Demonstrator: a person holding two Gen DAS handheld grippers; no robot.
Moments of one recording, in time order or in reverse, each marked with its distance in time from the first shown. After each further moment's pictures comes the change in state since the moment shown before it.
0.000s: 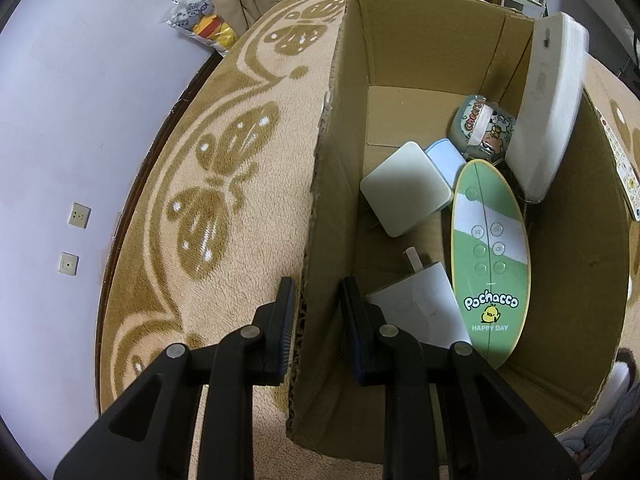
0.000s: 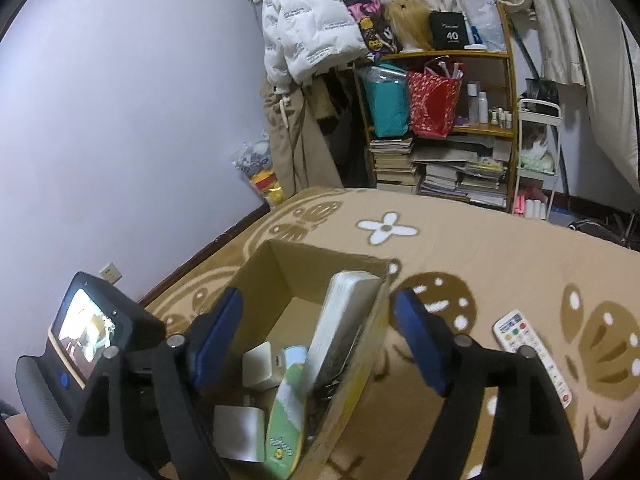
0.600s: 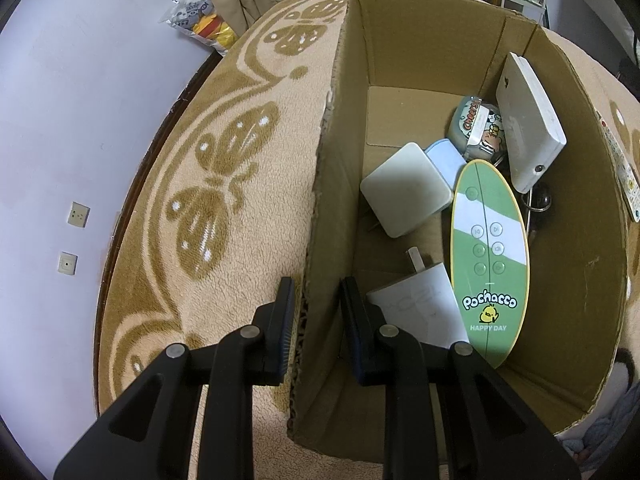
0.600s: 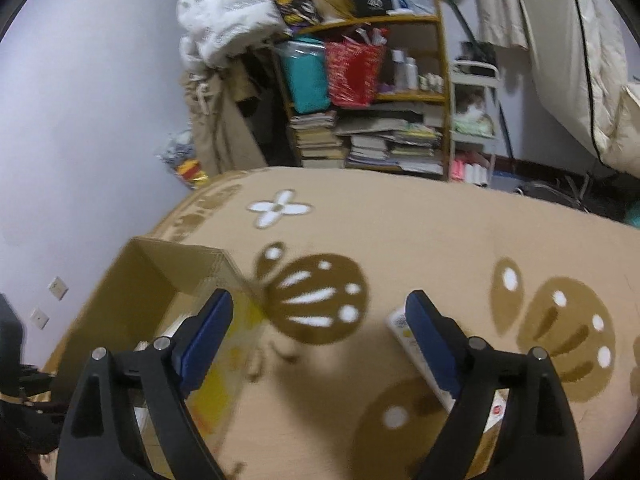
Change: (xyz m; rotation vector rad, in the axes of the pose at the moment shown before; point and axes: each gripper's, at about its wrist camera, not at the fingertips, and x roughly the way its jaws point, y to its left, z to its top) left arm 0.001 0.001 0.000 -0.003 0.001 -0.006; right arm 0.029 -0.109 0.000 0.111 0.090 -0.204
